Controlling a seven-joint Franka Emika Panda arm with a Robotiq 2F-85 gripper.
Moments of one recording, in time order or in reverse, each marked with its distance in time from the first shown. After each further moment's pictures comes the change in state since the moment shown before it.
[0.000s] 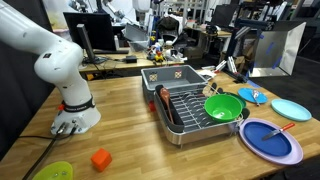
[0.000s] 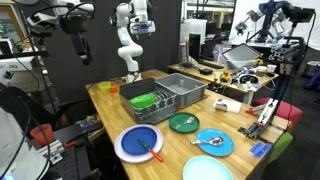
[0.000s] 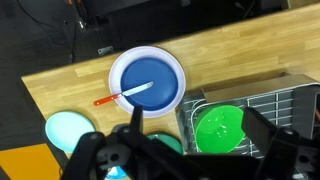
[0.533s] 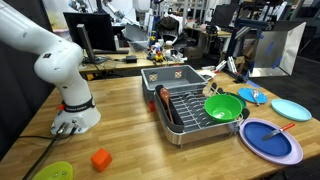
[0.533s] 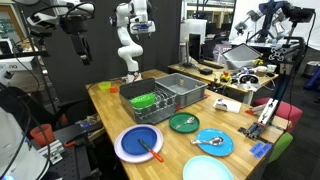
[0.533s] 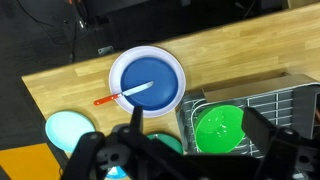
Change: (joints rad) arm 0.000 0.000 0.000 0.001 -0.001 0.000 0.000
